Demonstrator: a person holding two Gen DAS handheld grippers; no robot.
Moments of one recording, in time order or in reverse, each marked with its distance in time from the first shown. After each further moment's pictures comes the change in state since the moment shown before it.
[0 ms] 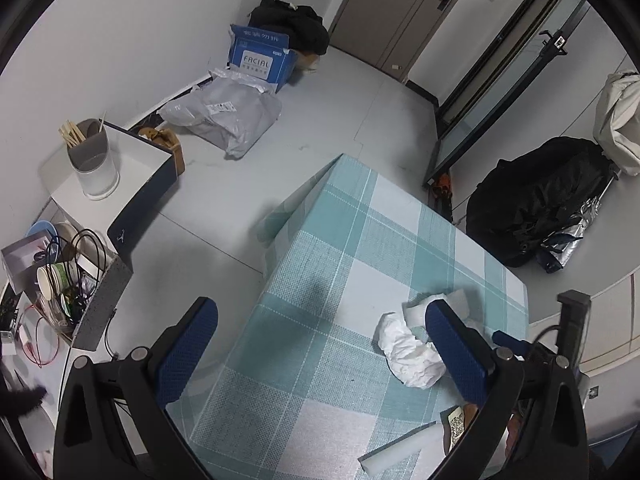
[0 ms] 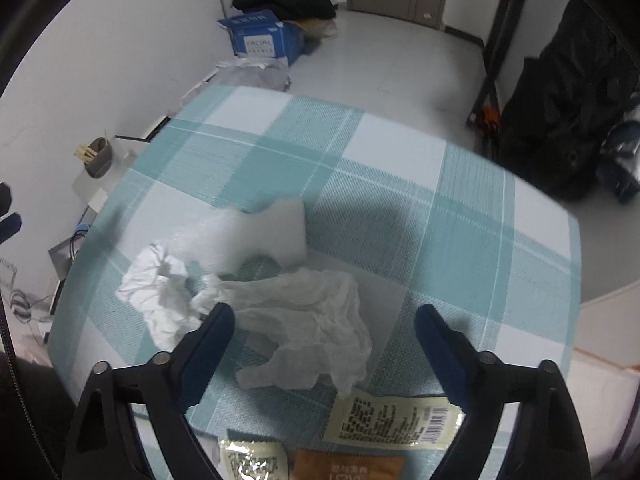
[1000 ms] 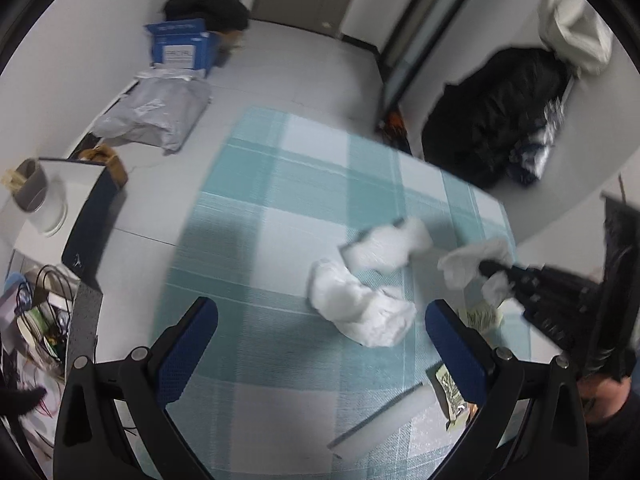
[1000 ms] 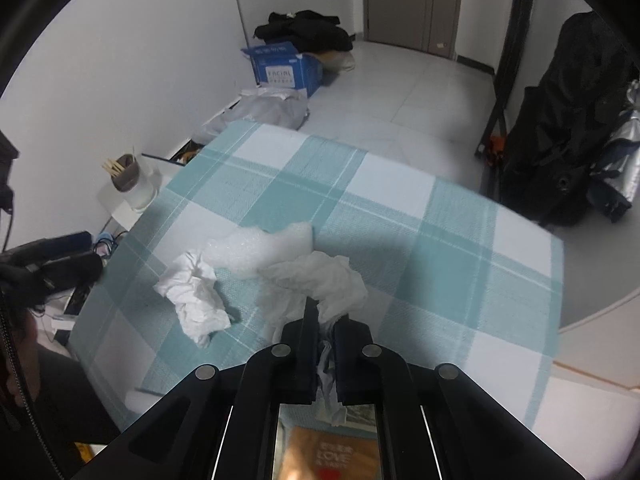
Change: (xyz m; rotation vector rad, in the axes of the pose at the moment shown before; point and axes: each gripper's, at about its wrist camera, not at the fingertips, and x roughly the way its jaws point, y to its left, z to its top) left arm 0.030 -0.054 -0.029 0.273 0.132 -0.079; right arm -0.055 -0.011 -0.016 -0.043 -0.139 0.068
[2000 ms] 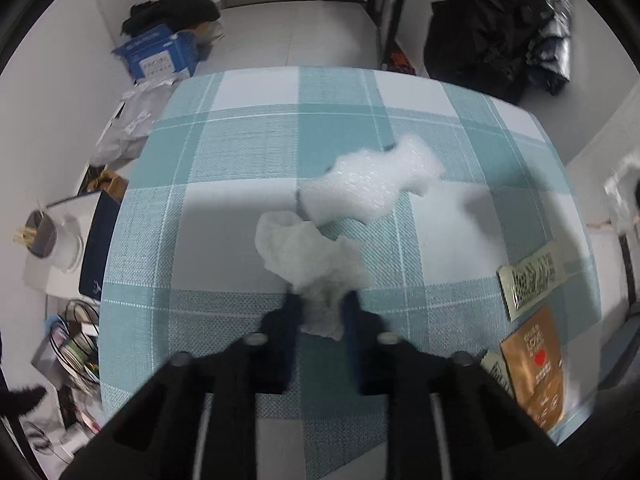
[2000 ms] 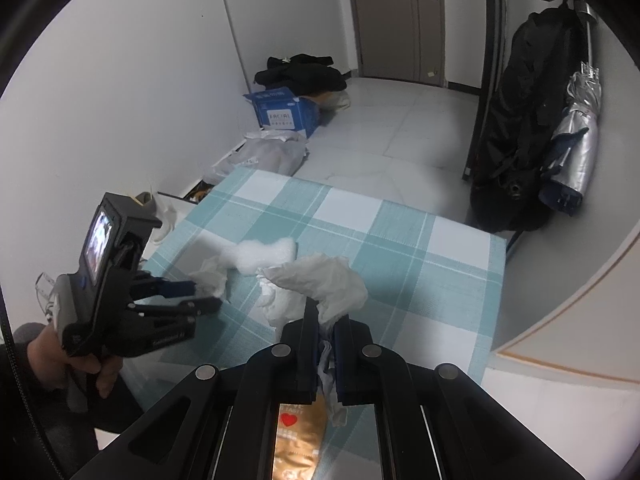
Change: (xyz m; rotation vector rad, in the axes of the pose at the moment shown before) left arm 0.047 -0.038 -0.011 0.168 0.120 0.195; right arm -0.075 -0.043 -0.023 0.042 -0.142 0.052
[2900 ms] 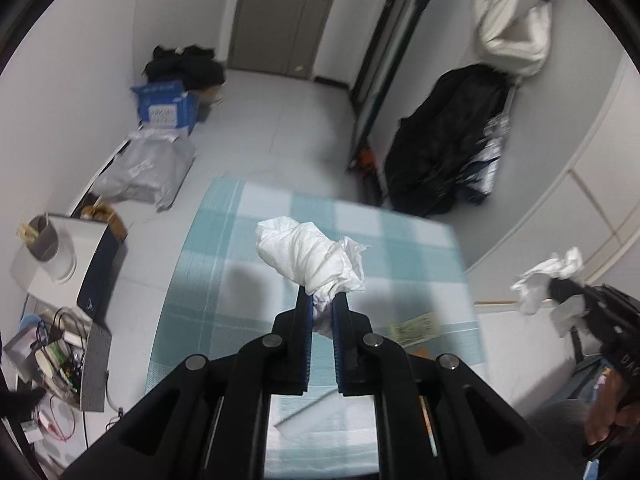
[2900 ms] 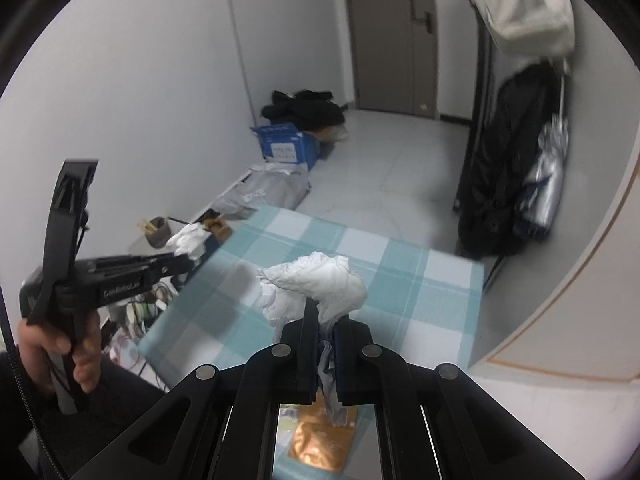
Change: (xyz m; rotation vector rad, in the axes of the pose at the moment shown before) left arm -0.134 -0.002 0.003 -0.093 -0.314 -0.195; right arm -0.098 0.050 0.005 -0.017 -0.119 -0.036
